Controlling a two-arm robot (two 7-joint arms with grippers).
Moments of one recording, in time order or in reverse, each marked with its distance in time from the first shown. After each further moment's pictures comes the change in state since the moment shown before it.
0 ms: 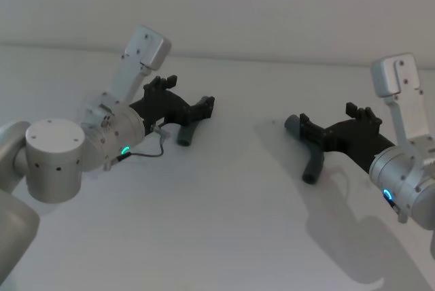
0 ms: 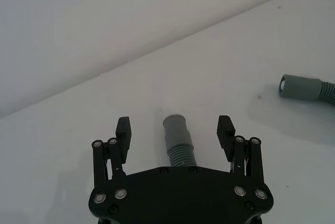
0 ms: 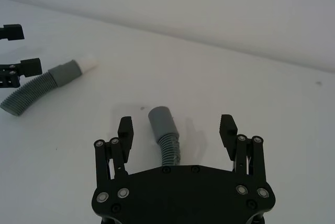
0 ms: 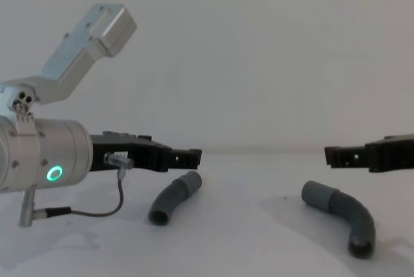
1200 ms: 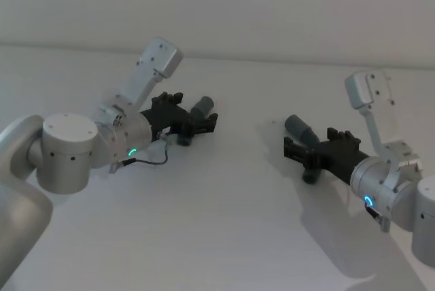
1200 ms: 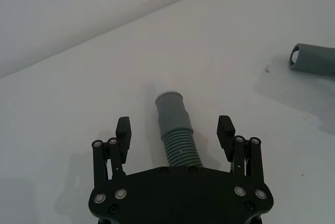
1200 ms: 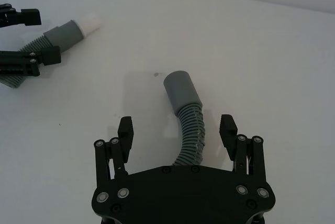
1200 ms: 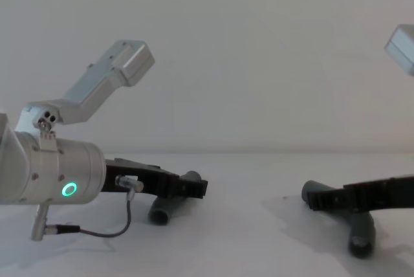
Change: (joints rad) left arm -0.066 -0.036 0.025 0.116 0.023 0.078 -0.064; right arm 0.034 -0.057 -0.016 0.080 0.004 0.119 0.024
